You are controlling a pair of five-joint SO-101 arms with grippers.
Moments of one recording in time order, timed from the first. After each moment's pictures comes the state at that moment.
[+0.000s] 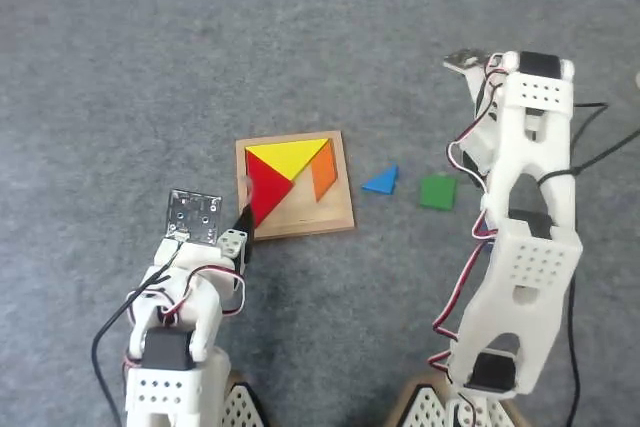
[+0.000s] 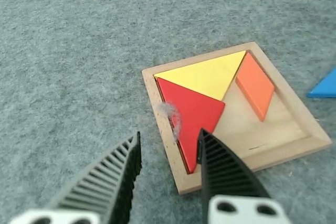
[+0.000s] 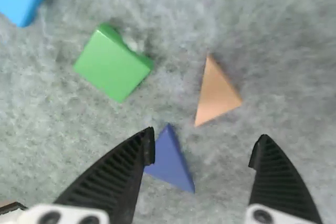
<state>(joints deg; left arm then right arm) -3.0 -101.1 96.9 51.6 -1.5 5.2 39.8 -34.4 99.7 36.5</state>
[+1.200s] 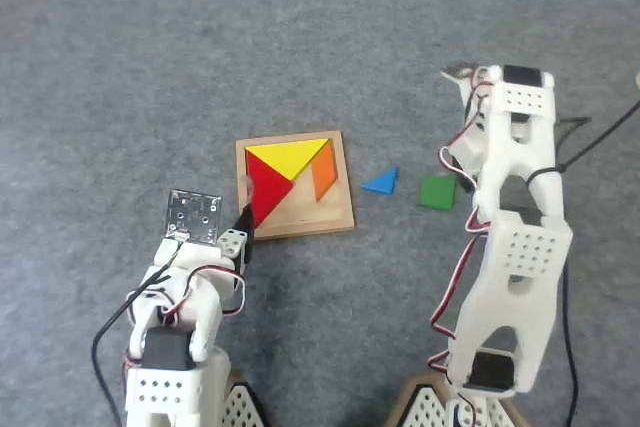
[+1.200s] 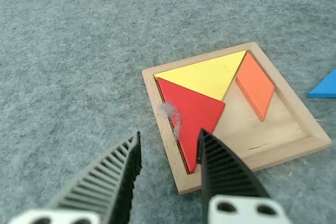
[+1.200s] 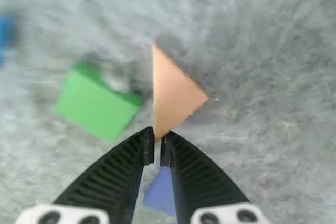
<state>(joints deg) -3.0 -101.1 96.9 51.6 -1.5 3.0 42.8 -33.5 94.5 30.2</state>
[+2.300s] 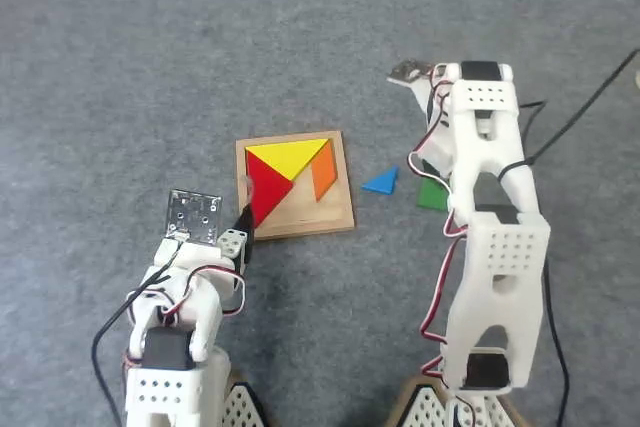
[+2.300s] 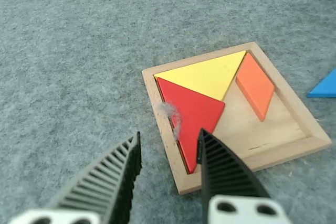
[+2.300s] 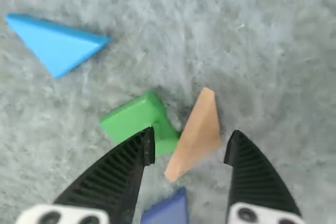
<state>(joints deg) -3.0 -101.1 96.9 51.6 -1.5 -3.9 44.9 -33.4 92.4 40.8</state>
